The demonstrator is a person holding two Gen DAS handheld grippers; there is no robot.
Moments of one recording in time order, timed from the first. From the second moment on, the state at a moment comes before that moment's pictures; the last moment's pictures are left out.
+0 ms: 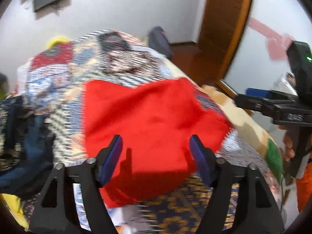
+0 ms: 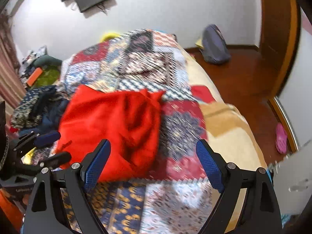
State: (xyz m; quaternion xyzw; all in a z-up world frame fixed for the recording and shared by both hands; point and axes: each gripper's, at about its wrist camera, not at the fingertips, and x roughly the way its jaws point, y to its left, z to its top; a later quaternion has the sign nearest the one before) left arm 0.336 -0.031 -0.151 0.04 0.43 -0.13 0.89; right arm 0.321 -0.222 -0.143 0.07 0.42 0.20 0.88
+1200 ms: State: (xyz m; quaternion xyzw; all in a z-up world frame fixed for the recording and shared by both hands) left arm 0.450 0.030 -0.199 0.04 0.45 -0.02 0.89; right arm 0.398 -0.157 -0.211 0.05 0.48 0.23 0.84
